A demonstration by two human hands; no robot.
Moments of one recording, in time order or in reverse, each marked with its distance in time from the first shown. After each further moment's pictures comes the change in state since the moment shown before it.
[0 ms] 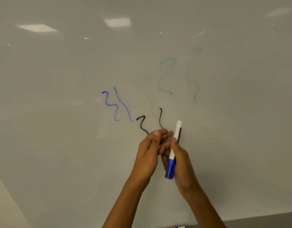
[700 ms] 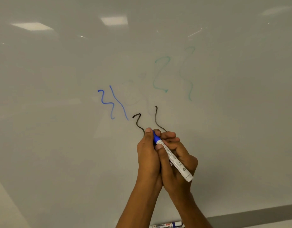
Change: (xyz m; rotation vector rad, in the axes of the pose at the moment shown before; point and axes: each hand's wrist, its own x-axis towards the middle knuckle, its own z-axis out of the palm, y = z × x) left_hand -0.013 0.023 0.036 -0.615 0.211 -0.260; right_hand -0.015 0.006 0.009 -0.243 0.269 -0.709
